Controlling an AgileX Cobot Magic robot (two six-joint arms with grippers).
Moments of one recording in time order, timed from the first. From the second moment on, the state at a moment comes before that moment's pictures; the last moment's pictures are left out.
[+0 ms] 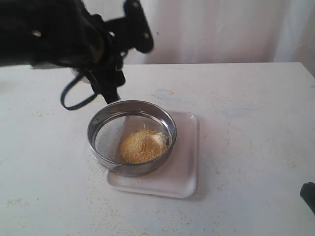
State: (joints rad) left arm -0.69 1.56 -1.29 0.93 0.76 -0.12; right arm 0.42 0.01 -0.01 -0.02 0.27 0.11
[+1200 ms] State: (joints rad) left arm 0.03 1.74 -0.44 0.02 -0.83 -0.04; right arm 0.42 0.01 -0.01 -0.02 0.27 0.11
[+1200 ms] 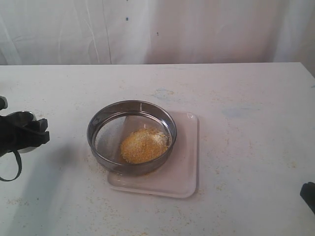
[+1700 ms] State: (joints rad) left arm 0.03 1.86 -0.47 0.02 -0.90 -0.04; right arm 0.42 0.01 -0.01 -0.02 0.27 0.11
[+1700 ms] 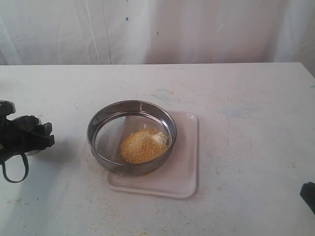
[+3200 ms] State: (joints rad) left arm 0.03 1.87 -0.46 0.05 -1.01 -0.03; right arm 0.42 0.01 -0.01 -0.02 0.27 0.11
